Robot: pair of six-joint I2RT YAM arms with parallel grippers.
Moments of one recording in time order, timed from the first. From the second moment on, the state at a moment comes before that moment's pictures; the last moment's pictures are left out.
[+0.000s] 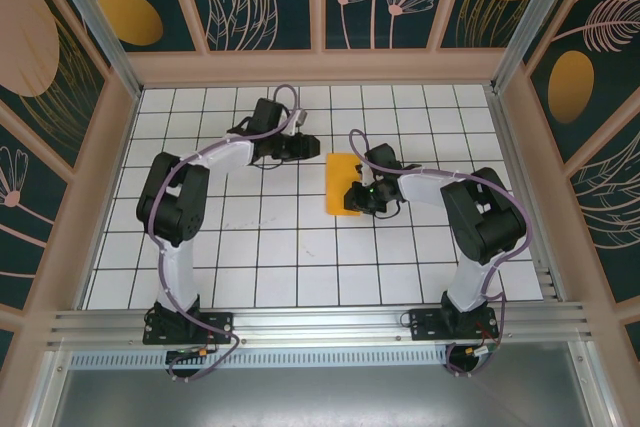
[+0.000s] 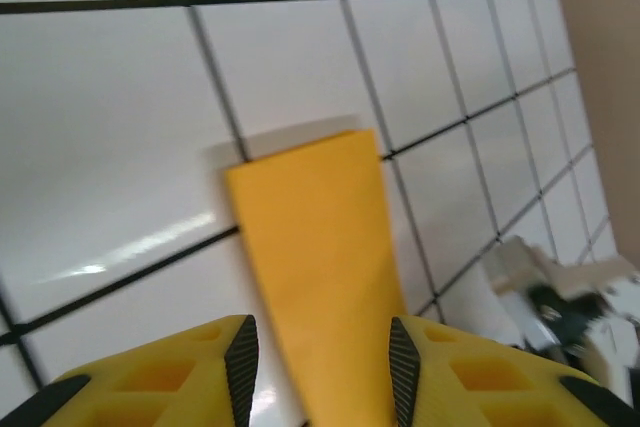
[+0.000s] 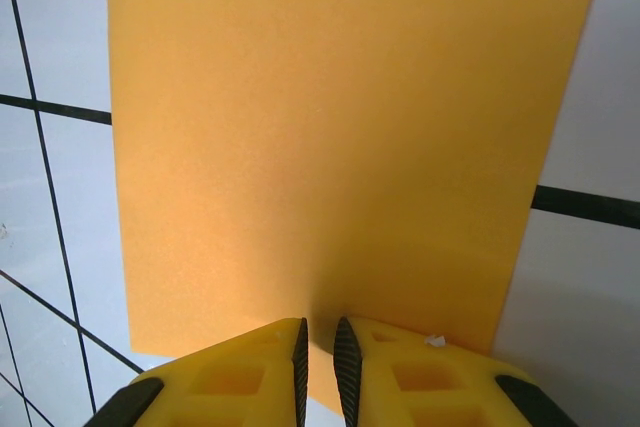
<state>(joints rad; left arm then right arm) -0.44 2.01 1.39 -0.19 0.59 -0.47 0.48 1.79 0.93 -0.29 -0.44 0.51</state>
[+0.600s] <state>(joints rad) -0.57 2.16 1.35 -0.08 0.64 -0.54 0.48 1.80 0.94 -0.30 -0.44 0.51</state>
